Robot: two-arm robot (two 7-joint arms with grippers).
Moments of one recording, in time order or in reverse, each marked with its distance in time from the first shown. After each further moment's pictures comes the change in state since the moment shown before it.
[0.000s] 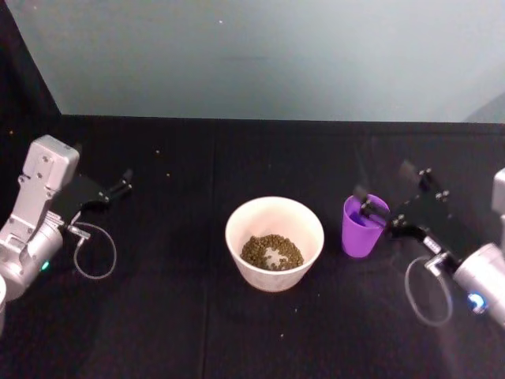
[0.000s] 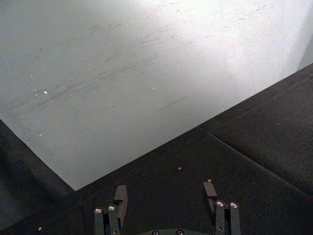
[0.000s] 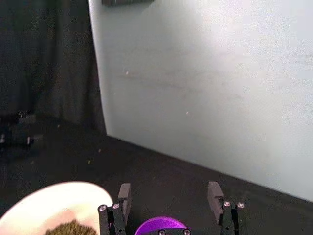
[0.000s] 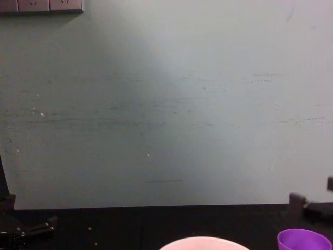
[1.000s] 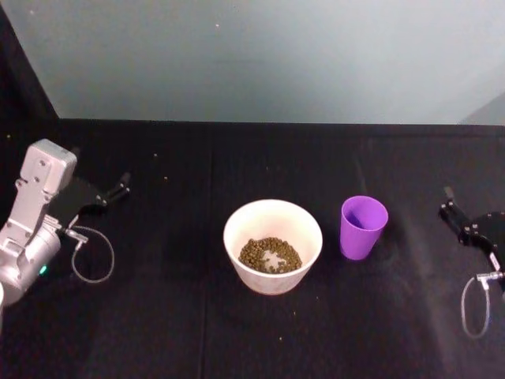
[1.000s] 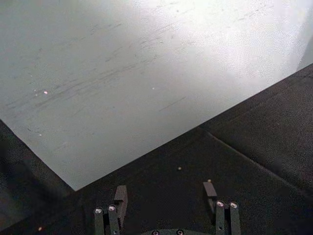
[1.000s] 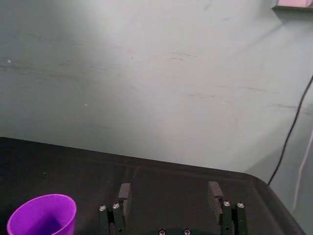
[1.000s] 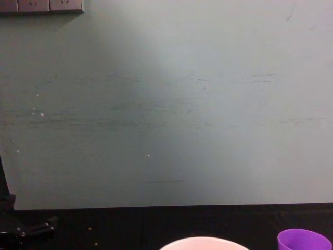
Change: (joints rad) left arm 0.000 0.000 0.000 0.000 0.000 0.000 0.000; right arm -0.171 -0.114 0.161 -0.083 -0.198 -0.034 -0.354
